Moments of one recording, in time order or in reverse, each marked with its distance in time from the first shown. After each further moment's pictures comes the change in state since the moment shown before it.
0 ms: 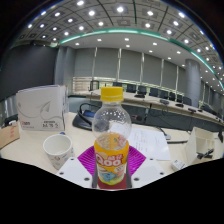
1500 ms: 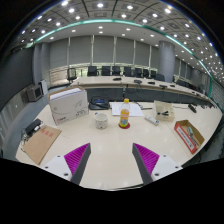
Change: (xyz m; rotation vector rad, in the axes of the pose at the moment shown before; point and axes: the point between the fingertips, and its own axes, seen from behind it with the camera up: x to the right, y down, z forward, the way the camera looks) arm -0.183 -0.038 -0.427 -0.239 0.258 0.187
